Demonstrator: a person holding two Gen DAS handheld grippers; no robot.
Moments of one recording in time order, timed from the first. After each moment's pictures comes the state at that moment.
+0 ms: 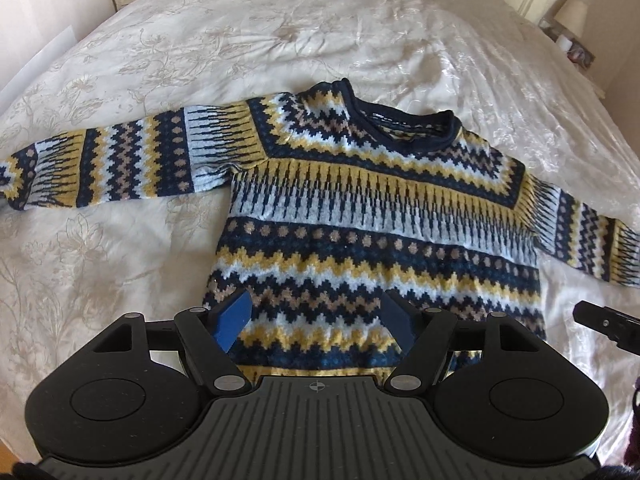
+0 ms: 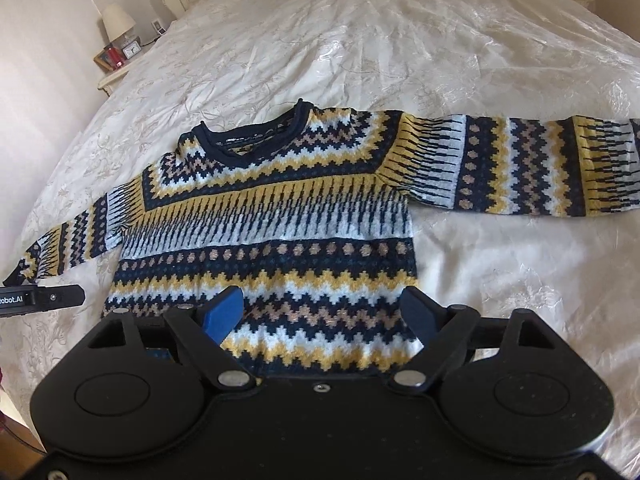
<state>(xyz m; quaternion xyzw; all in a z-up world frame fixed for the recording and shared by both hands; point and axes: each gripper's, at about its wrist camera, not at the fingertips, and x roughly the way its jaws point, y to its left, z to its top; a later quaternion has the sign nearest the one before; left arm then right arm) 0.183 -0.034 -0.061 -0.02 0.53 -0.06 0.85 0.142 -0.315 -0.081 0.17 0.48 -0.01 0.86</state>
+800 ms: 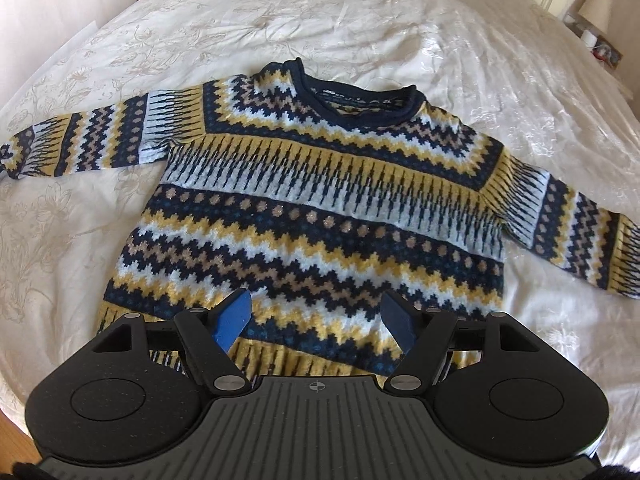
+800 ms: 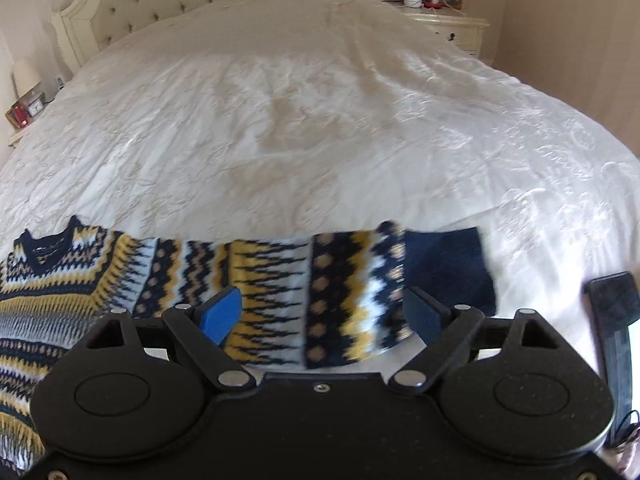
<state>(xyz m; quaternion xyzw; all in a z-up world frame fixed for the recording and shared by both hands) 0.158 -0.151 -0.069 -0.01 0.53 -0.01 0.84 0.133 -0.619 -0.070 0.13 0.44 -0.15 0.88</state>
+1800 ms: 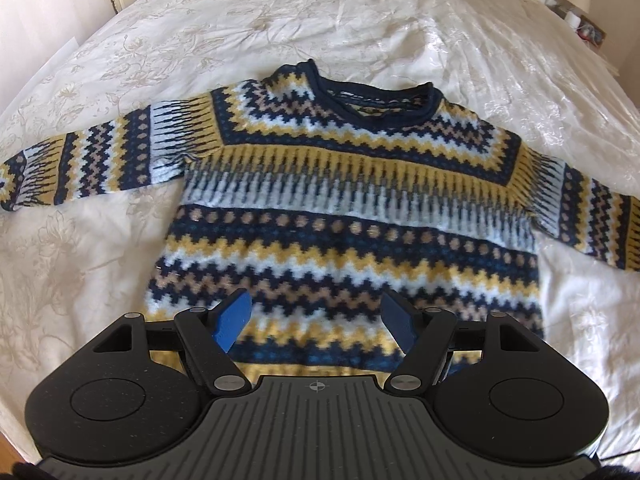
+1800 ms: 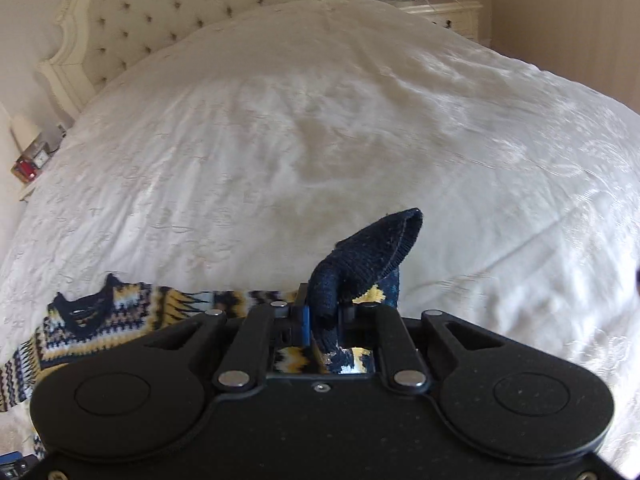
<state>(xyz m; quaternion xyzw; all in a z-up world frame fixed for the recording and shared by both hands) 0.179 -0.093 -0.081 0.02 0.53 -0.04 0.84 0.179 -0.570 -0.042 0.22 0.41 -0.13 0.87</state>
